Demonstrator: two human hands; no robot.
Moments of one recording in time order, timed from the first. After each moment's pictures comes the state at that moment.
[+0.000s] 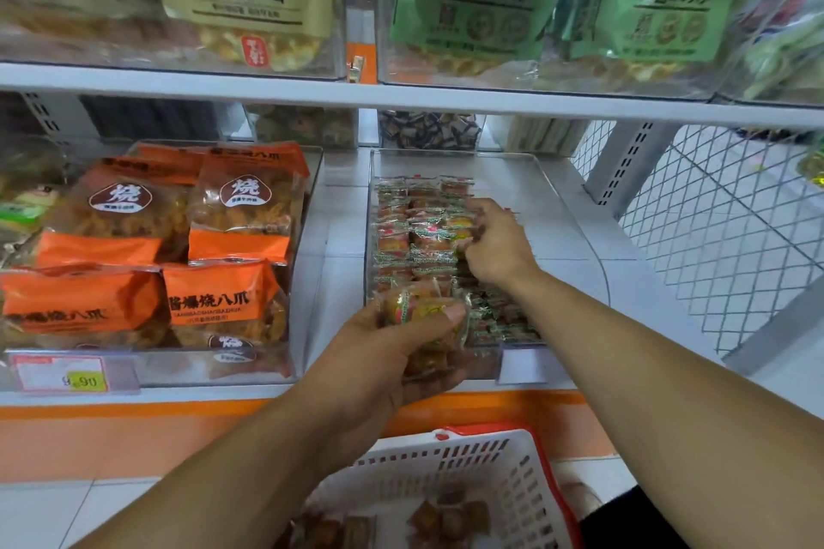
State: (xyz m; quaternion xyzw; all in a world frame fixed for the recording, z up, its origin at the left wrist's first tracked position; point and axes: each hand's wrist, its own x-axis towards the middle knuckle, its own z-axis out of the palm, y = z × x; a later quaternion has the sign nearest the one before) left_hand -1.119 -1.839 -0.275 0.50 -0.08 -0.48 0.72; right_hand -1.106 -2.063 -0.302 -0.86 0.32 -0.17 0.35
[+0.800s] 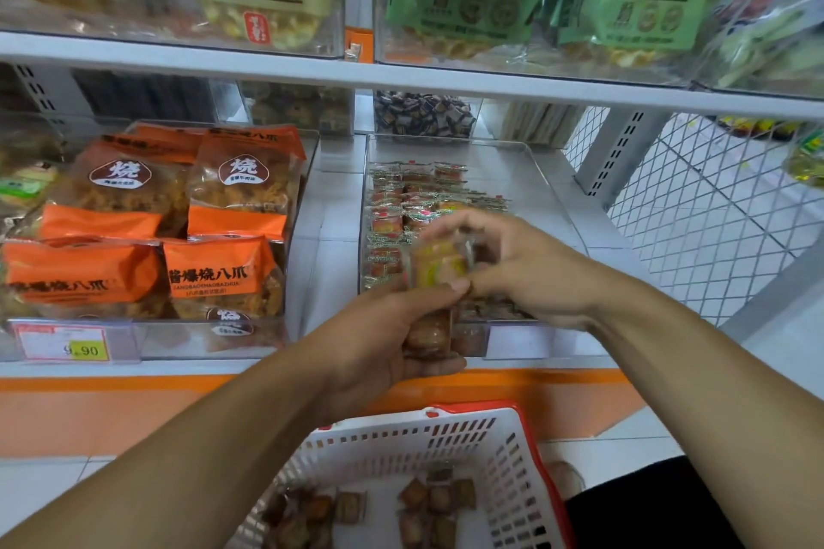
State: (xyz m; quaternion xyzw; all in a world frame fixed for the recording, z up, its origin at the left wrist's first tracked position) left_hand -1.123 -1.840 -0.261 0.51 -0.13 -0.55 0.65; right_hand -1.194 -2.013 -0.231 -0.80 0.08 -0.01 0.60
